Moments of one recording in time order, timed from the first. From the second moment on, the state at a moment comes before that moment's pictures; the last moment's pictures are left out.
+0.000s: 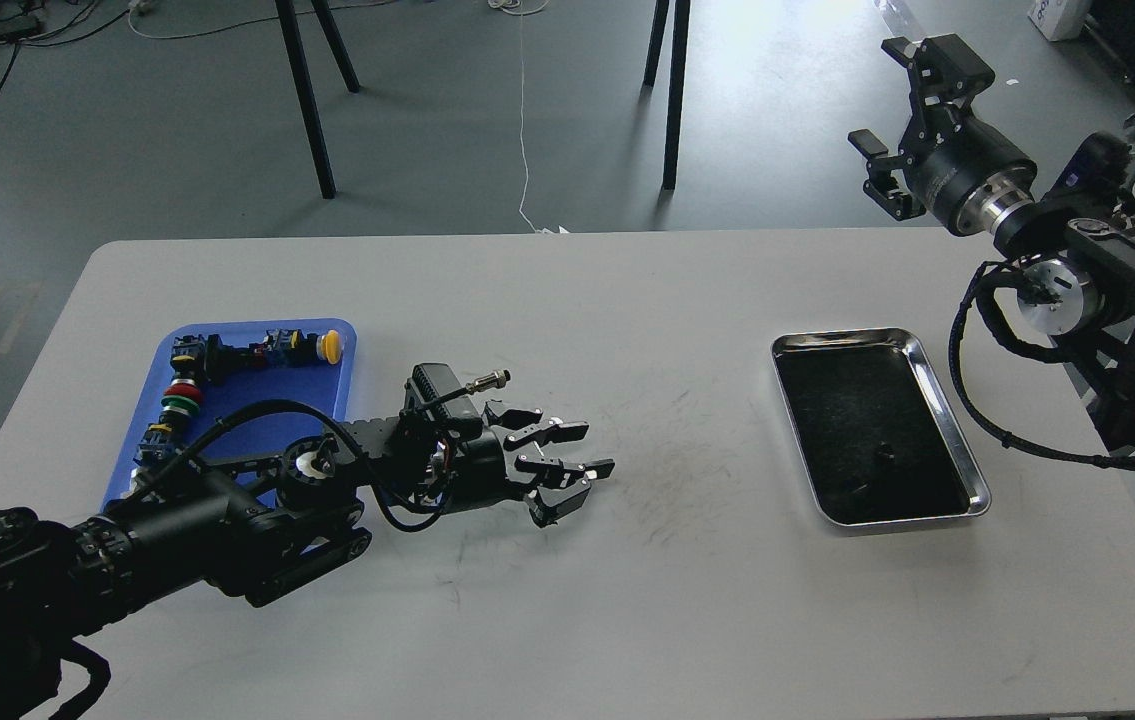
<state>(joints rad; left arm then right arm) -0.79 0.12 -0.10 -0.77 1.91 0.20 -0.49 1.00 -0.42 0.43 0.62 -0.23 0.26 0.31</state>
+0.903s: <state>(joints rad) -0.78 0.11 -0.08 -0.75 1.91 0.20 -0.49 1.00 -0.42 0.43 0.62 -0.23 0.25 0.31</state>
